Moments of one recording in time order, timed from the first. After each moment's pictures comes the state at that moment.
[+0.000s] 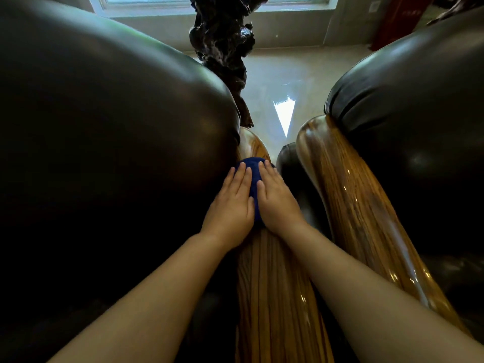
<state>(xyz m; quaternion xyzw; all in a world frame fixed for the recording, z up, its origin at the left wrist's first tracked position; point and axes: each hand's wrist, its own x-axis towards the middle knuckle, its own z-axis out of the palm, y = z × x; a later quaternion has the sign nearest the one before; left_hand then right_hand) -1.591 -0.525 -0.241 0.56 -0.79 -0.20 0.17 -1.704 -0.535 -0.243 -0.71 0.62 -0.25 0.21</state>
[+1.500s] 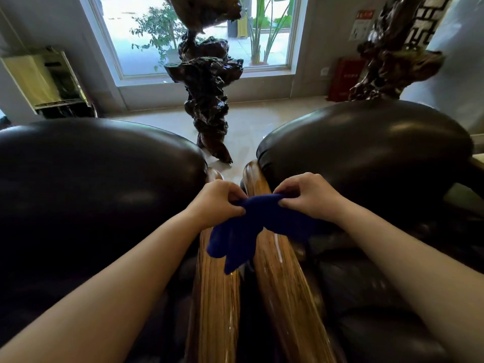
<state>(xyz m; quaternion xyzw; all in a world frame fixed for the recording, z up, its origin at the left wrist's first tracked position) -1.667 -0.278 0.092 0.52 -0.77 -0.32 0.20 -1.888 -0.266 0.098 -0.78 0.55 -0.20 0.24</state>
